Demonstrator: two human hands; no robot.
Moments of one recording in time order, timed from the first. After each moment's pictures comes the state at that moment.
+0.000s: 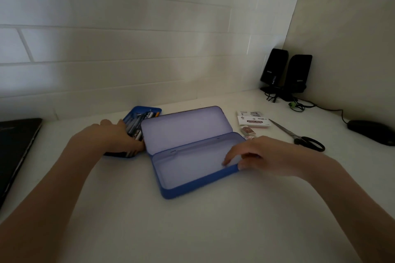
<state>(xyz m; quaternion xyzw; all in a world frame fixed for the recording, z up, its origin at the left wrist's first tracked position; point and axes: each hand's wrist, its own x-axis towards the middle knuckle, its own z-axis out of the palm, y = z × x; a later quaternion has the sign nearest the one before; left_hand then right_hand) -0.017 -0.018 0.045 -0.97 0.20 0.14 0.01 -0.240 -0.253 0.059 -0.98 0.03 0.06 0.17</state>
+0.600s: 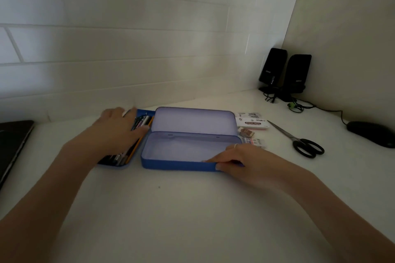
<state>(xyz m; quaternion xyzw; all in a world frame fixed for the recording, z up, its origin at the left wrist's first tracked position) -0.025 -0.033 0.047 -0.95 0.31 0.00 -0.05 -0.224 -0.246 0.030 -0.98 0.03 0.00 0.17</state>
